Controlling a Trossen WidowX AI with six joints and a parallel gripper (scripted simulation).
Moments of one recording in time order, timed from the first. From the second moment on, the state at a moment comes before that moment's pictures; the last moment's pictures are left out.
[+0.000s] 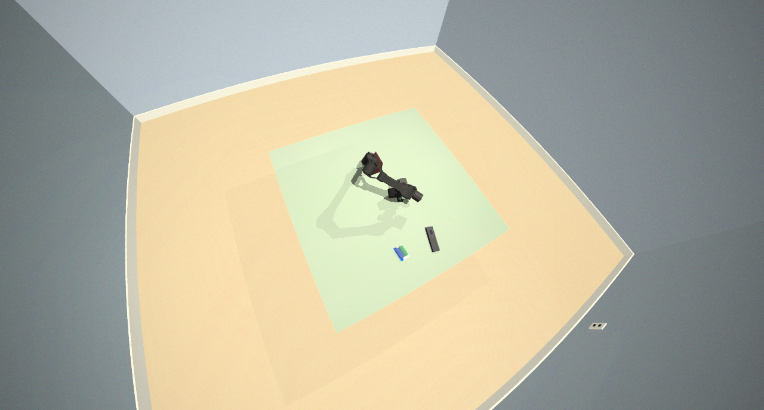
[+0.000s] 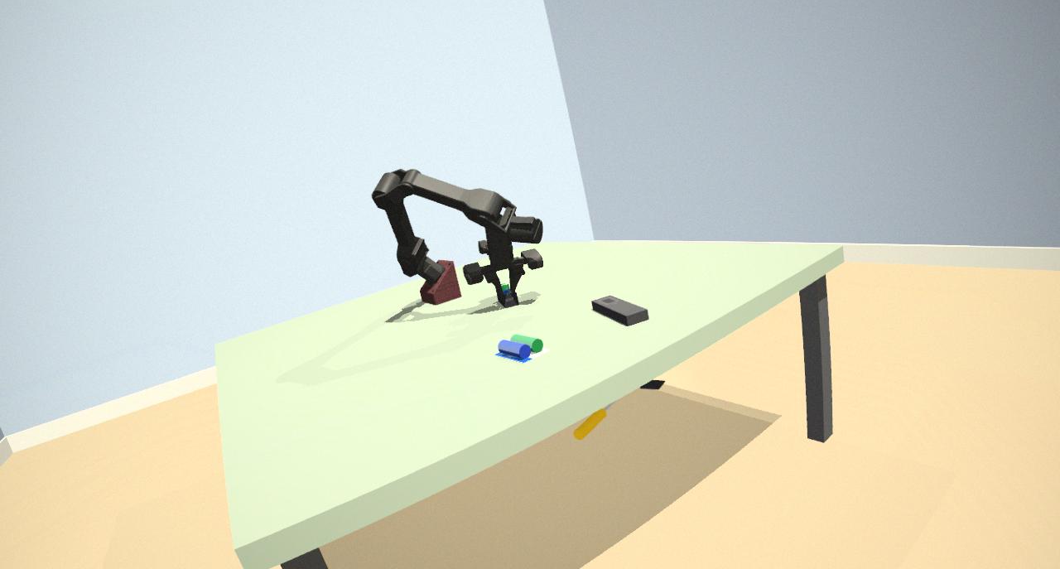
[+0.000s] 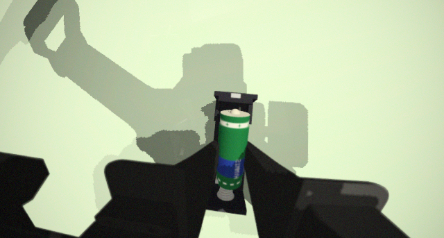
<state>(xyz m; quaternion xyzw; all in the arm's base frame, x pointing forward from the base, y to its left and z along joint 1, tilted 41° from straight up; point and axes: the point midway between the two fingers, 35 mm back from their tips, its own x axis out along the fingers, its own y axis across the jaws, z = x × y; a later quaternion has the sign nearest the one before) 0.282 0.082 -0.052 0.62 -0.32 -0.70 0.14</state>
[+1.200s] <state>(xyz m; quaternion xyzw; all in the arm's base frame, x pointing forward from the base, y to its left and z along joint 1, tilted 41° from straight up) 0.277 0.080 -0.057 0.70 -0.30 -0.63 0.18</state>
